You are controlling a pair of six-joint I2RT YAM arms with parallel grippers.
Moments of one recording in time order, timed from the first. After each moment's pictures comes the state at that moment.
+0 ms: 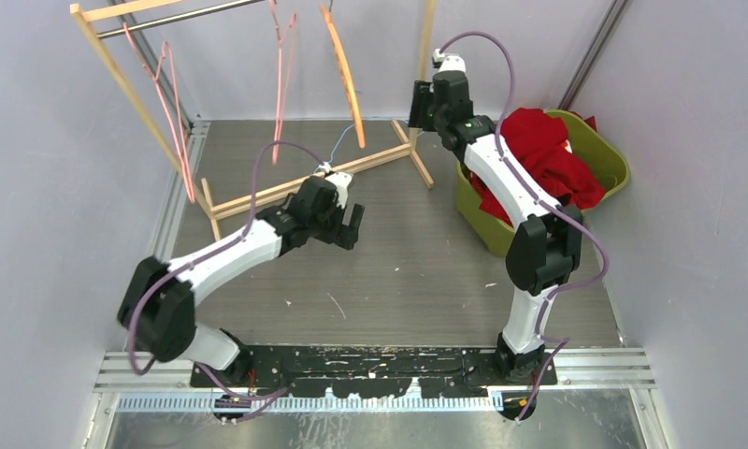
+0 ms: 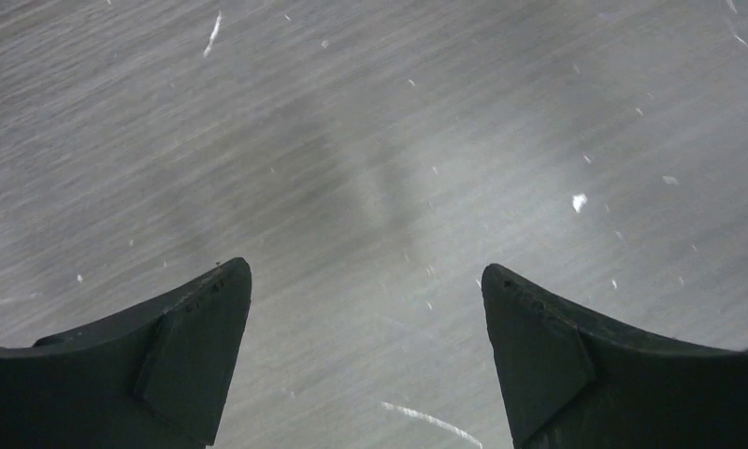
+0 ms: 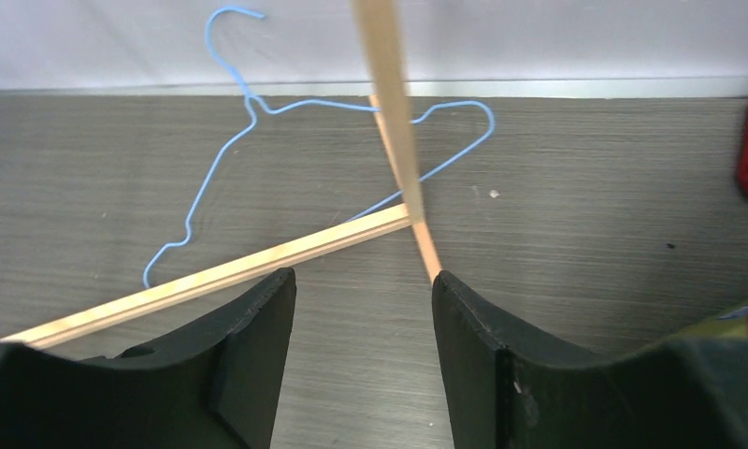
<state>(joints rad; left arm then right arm) -0.68 1.37 0.99 -0.37 -0.08 -0.21 0.39 1.87 1.79 -0.33 0.19 0.26</state>
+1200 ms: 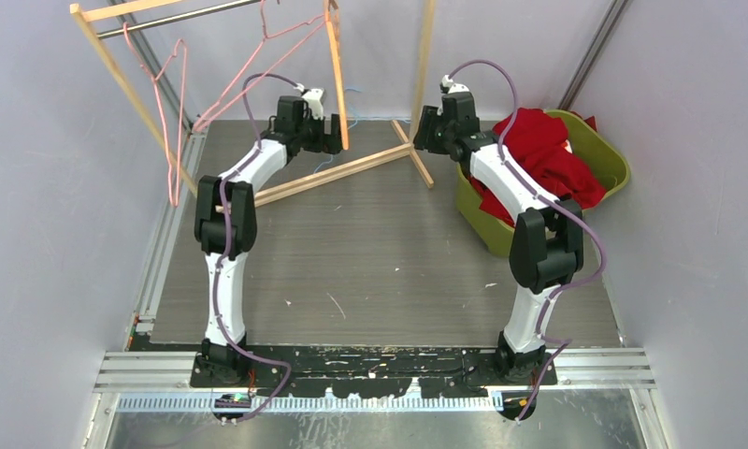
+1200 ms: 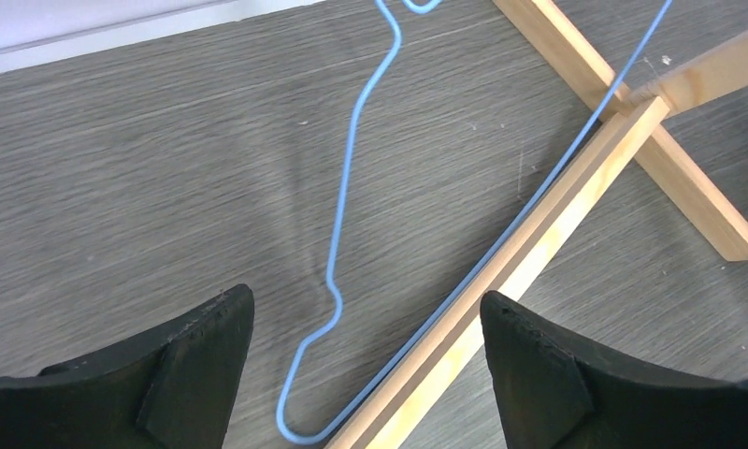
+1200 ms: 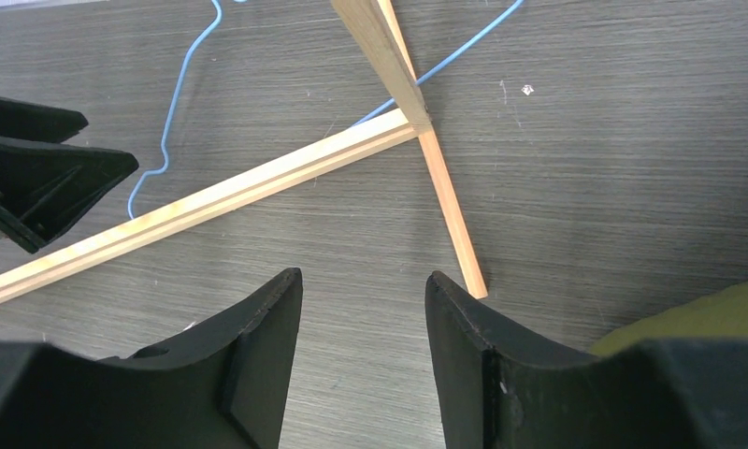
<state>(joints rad) -0.24 2.25 1.87 -0.17 0.25 -0.08 0.29 1.87 1.61 -0.30 0.01 0.35</state>
